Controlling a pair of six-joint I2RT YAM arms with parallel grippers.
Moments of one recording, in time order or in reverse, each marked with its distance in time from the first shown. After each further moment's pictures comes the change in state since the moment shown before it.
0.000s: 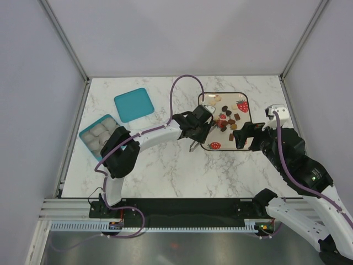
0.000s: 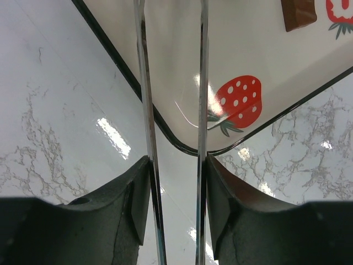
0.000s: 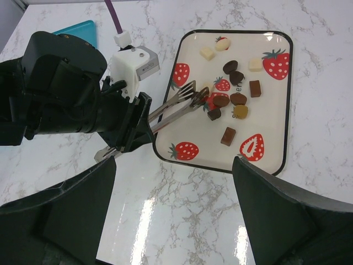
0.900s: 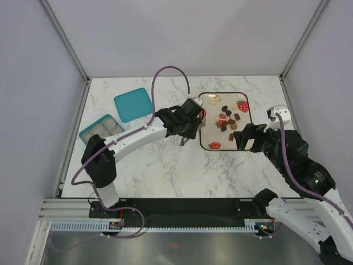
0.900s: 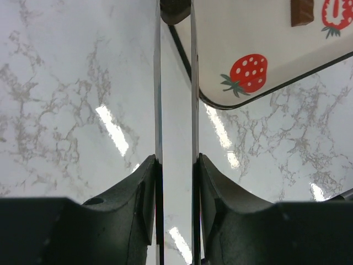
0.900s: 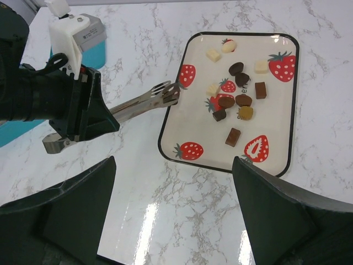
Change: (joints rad) left arm 0.008 -0.204 -0.001 -0.190 -0.068 -0.106; right arm 0.000 -0.027 0.000 -0.003 -0.017 0.000
